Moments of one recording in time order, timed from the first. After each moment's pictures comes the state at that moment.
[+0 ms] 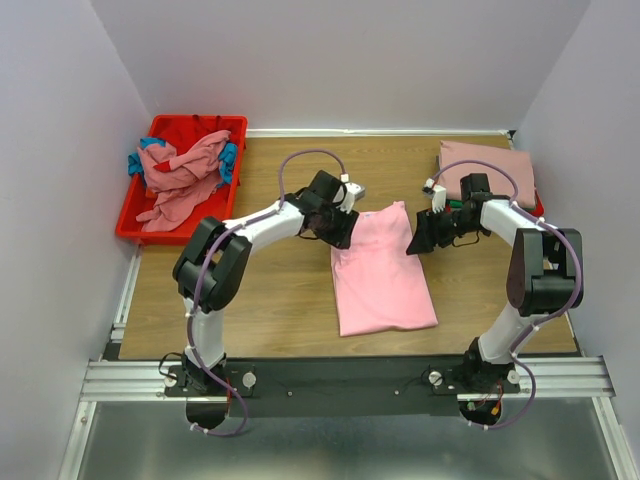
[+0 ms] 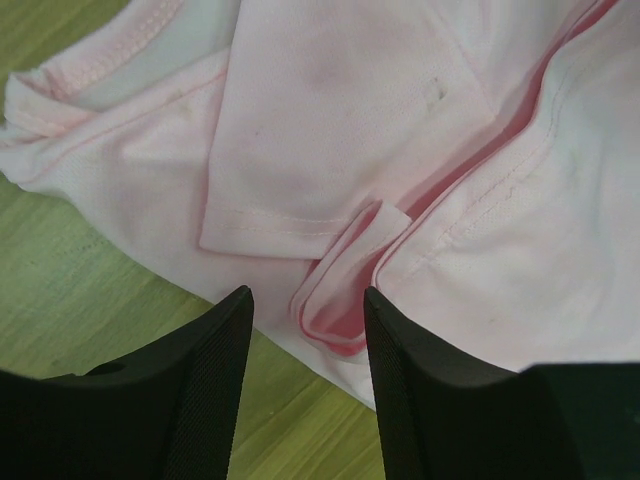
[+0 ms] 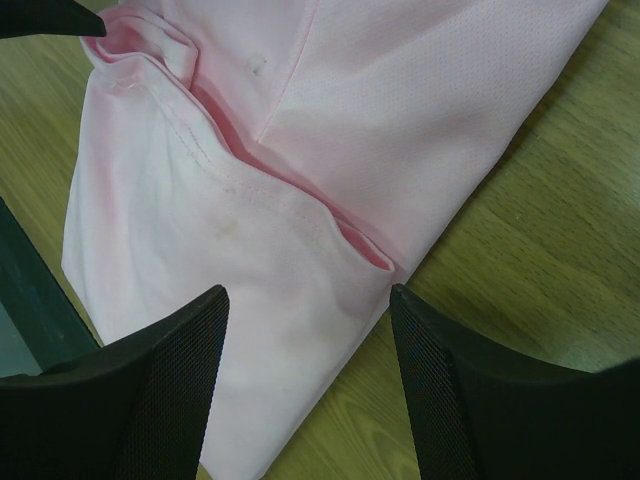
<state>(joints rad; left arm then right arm) -0.64 1.93 1.35 -0.35 0.29 -0.08 -0.02 1.74 1.08 -0.62 -0.79 -0.41</state>
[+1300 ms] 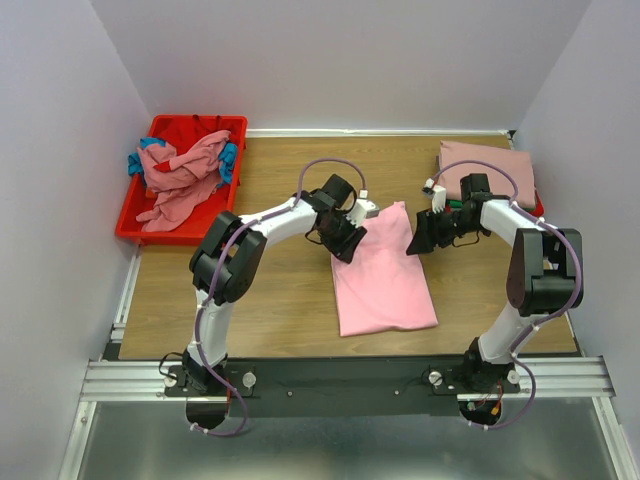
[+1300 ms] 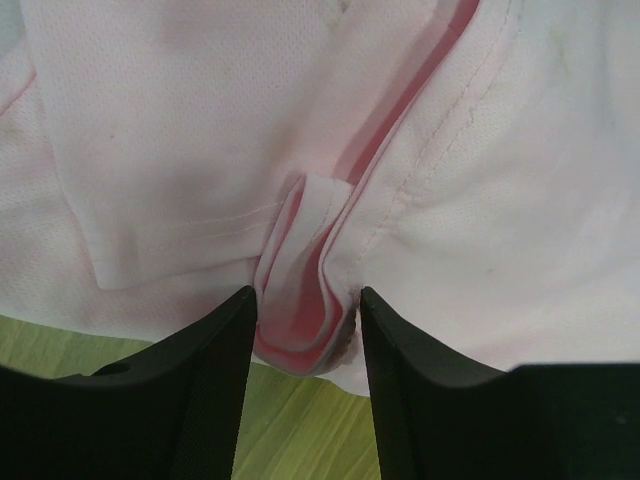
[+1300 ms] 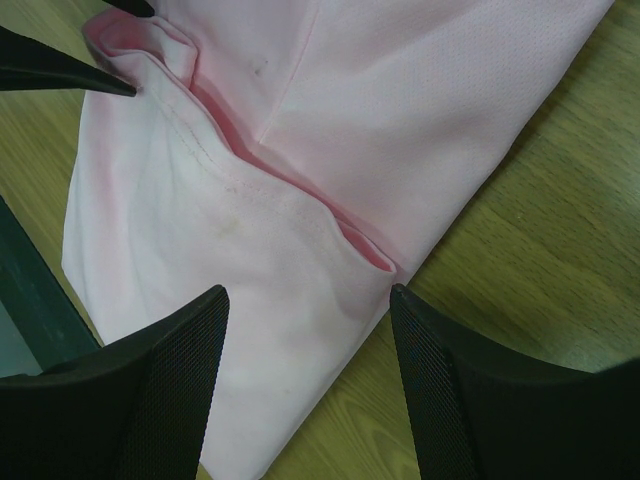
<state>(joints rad) -0.67 2.05 1.48 -0.54 0.41 0.18 -0.02 1.74 1.08 -0.63 -0.79 -0.41</state>
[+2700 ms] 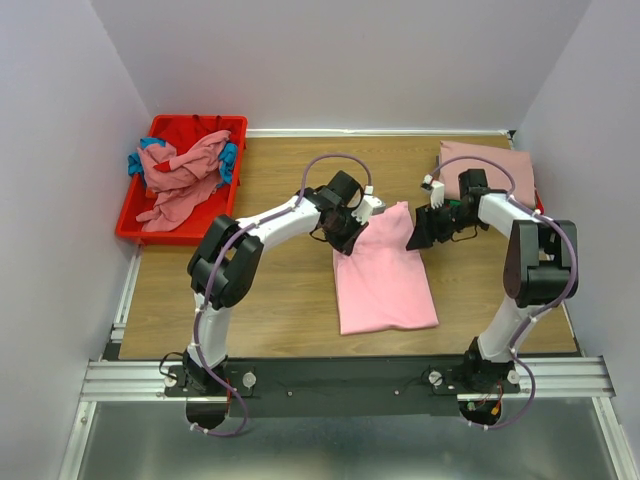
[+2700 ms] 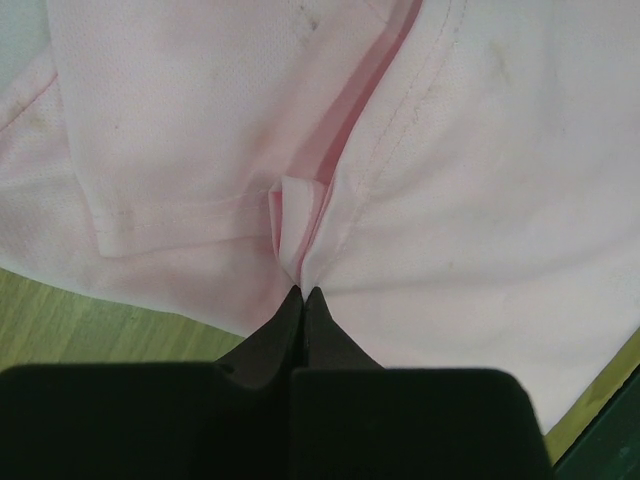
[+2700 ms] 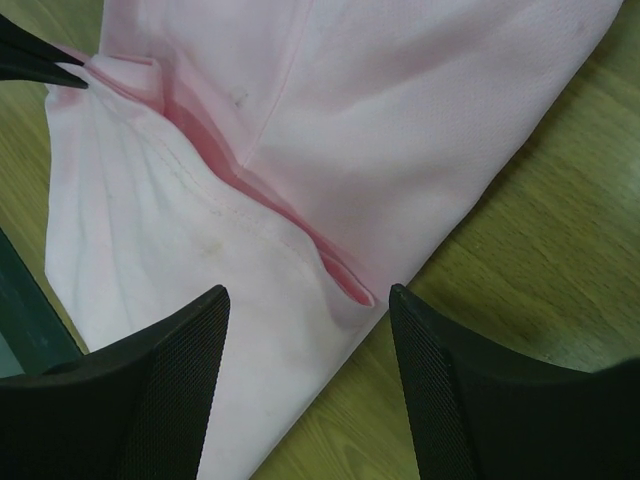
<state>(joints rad) -0.70 2.01 1.53 -0.59 0.36 0.14 -0.02 1.80 1.15 -0.63 -0.79 -0.43</state>
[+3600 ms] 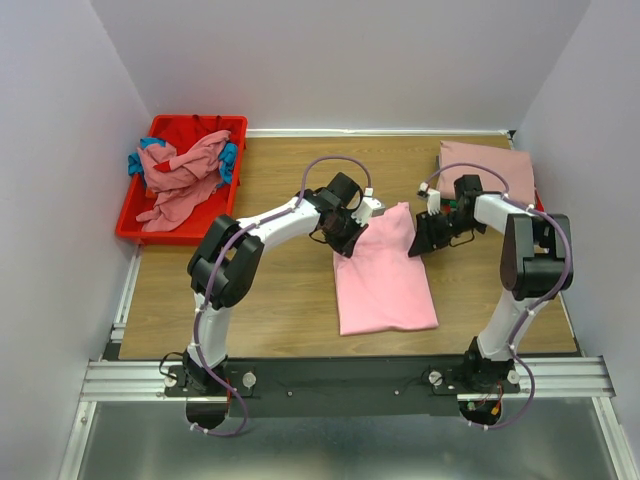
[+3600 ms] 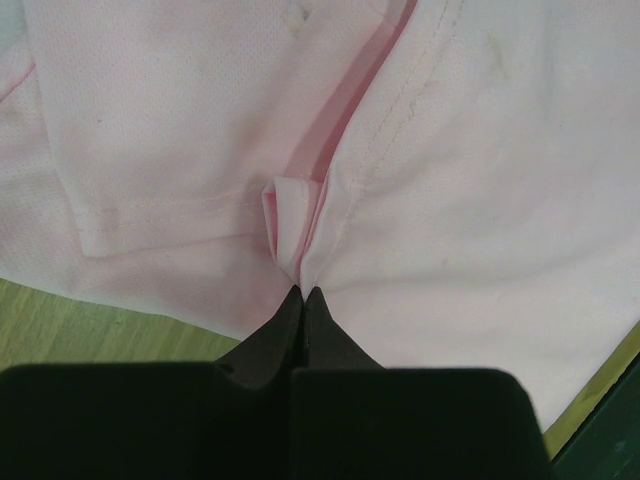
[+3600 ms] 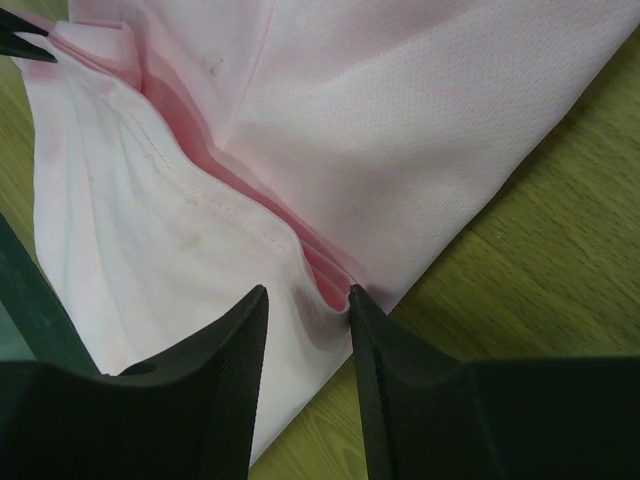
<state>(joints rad) -0.70 2.01 1.51 -0.58 0.38 0.14 -0.01 1.87 1.15 -0.68 -0.78 -0.46</state>
